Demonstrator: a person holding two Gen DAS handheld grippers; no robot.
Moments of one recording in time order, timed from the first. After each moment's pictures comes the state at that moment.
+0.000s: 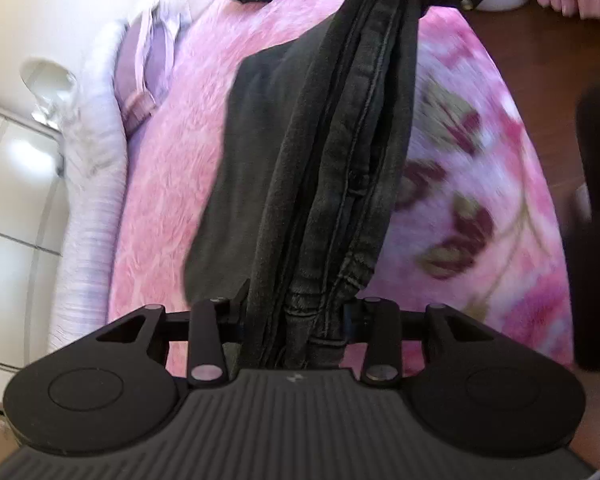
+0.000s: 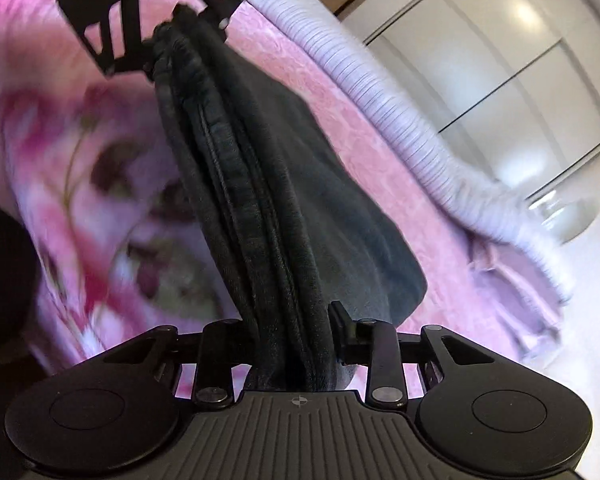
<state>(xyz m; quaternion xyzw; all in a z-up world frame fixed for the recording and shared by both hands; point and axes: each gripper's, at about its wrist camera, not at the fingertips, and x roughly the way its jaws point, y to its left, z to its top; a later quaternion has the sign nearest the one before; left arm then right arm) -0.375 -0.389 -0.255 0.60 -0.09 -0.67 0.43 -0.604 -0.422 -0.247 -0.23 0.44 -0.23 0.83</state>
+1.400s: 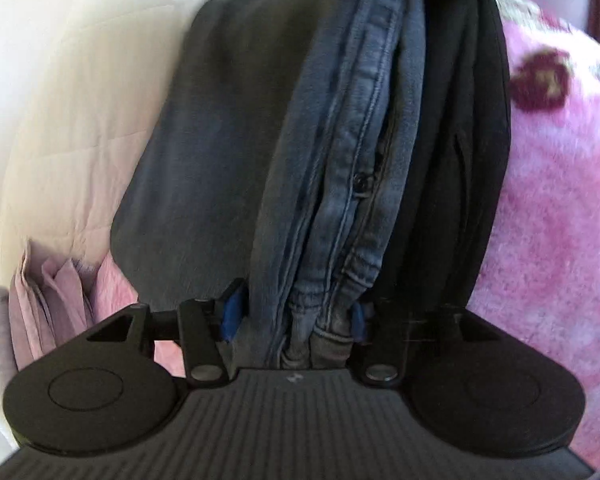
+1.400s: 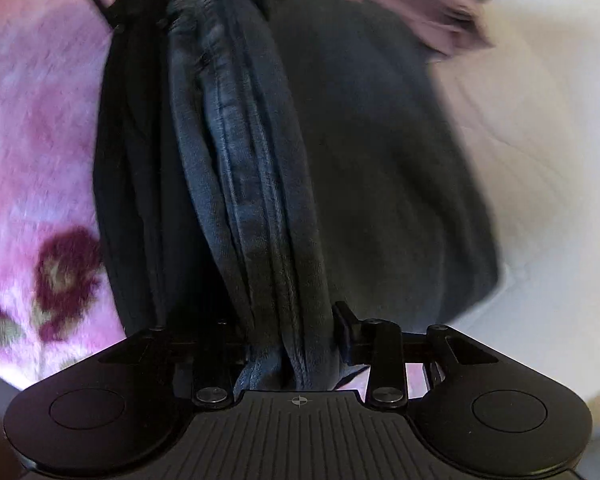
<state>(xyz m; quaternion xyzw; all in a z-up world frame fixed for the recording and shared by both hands) -0.826 -0.855 -0.259 0.57 -0.24 -0.75 0.25 -1.018 -0.820 -0.225 -0.08 0.60 -0.40 0.69</state>
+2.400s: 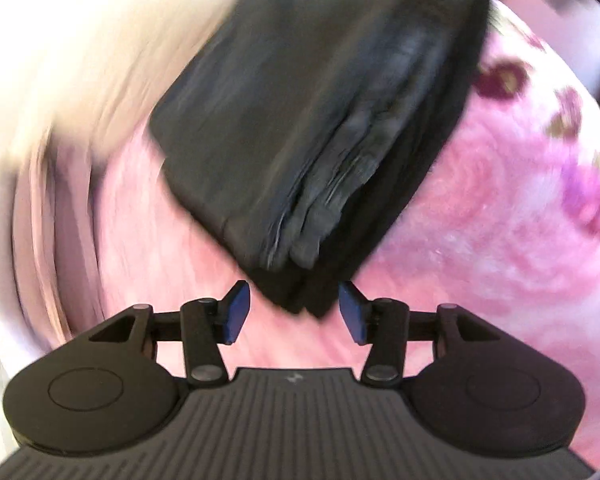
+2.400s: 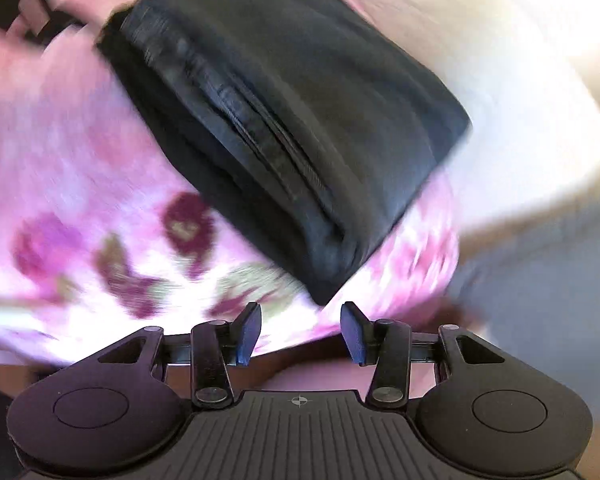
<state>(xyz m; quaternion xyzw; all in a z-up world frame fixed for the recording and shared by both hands) -0.771 -0.834 -0.209 0.60 -0.08 -0.72 0.35 -0.987 -0.741 -0.174 0.17 0.54 -0.53 0.63</state>
